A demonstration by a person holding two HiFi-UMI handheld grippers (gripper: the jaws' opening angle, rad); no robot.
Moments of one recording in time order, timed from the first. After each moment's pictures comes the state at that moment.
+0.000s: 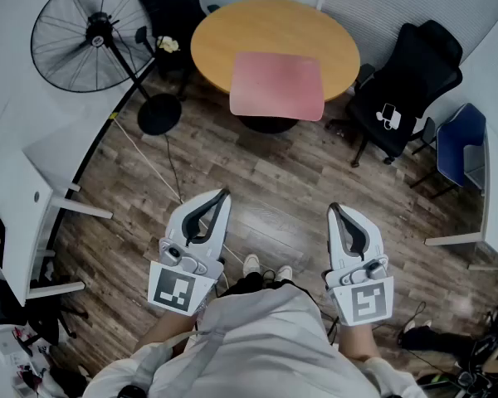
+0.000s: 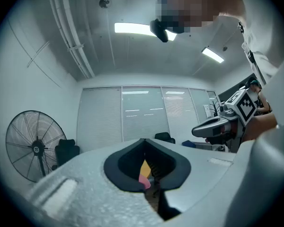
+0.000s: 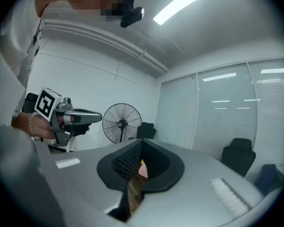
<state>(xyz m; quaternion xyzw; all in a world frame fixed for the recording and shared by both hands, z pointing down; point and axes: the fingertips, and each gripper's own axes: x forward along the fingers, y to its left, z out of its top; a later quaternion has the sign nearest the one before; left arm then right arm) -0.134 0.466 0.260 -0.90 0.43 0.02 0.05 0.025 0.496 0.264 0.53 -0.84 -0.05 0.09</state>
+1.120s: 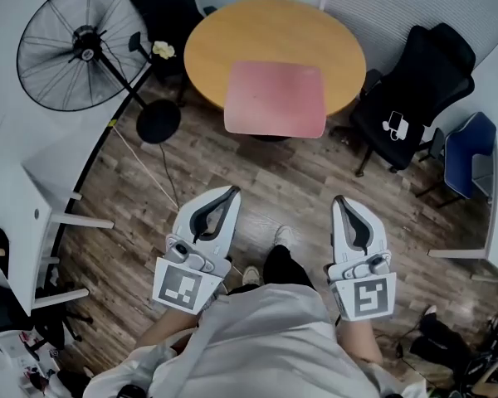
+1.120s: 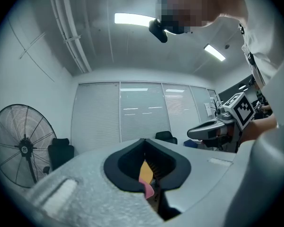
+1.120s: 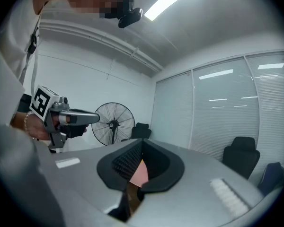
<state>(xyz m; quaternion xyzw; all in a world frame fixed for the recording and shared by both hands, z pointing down) -0.068 0.342 0.270 -0.90 0.43 0.01 0.05 0.083 0.361 0.277 0.53 -0.84 -0.05 0.07</state>
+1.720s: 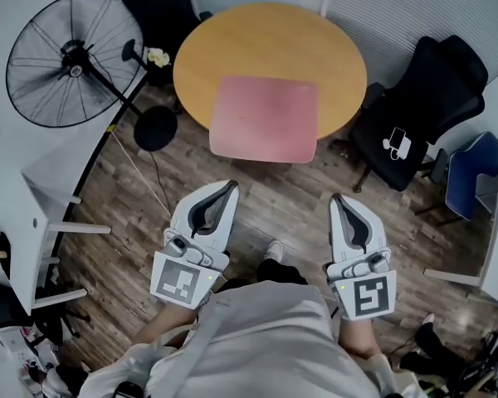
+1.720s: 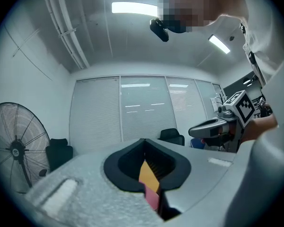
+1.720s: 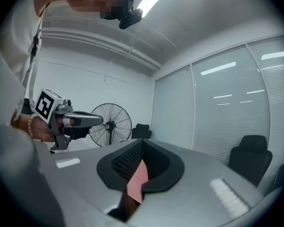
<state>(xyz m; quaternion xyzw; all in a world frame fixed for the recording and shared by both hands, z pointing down) 0.013 0.211 0.266 -0.89 0.44 -0.01 0.05 0.163 0.232 0.276 0.51 -0.86 -0.04 0.06</state>
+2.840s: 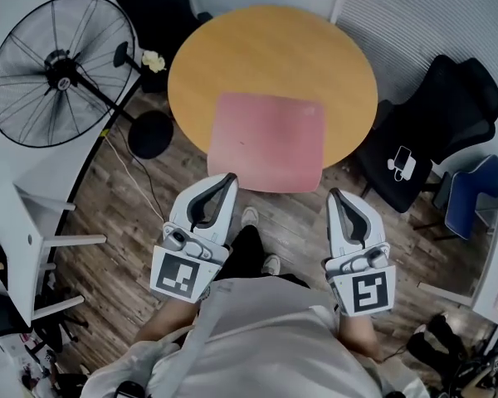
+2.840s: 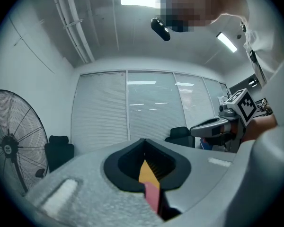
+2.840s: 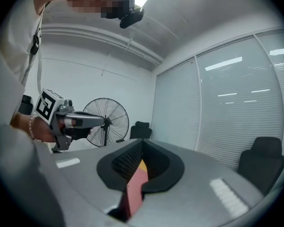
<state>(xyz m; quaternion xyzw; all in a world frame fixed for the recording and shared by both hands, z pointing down) -0.010 0.054 0.293 -0.89 0.46 0.00 0.03 0.137 0.075 0.297 0.49 -0.87 -0.03 0.08</state>
